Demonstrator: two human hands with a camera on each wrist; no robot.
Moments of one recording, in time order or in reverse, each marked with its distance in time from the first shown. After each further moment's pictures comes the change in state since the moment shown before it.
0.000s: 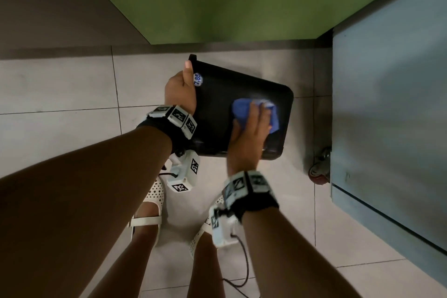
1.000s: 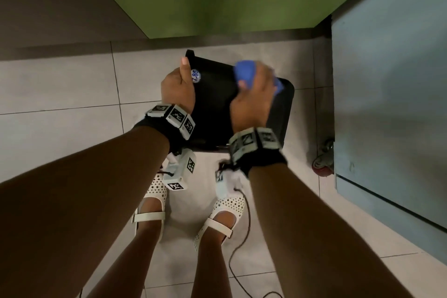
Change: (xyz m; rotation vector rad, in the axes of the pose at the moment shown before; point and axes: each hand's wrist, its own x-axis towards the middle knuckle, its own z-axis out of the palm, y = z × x) left_hand -0.015 -0.005 -0.003 0.141 0.069 0.102; right_hand 0.051 -0.028 -0.014 0.015 0.041 -0.071
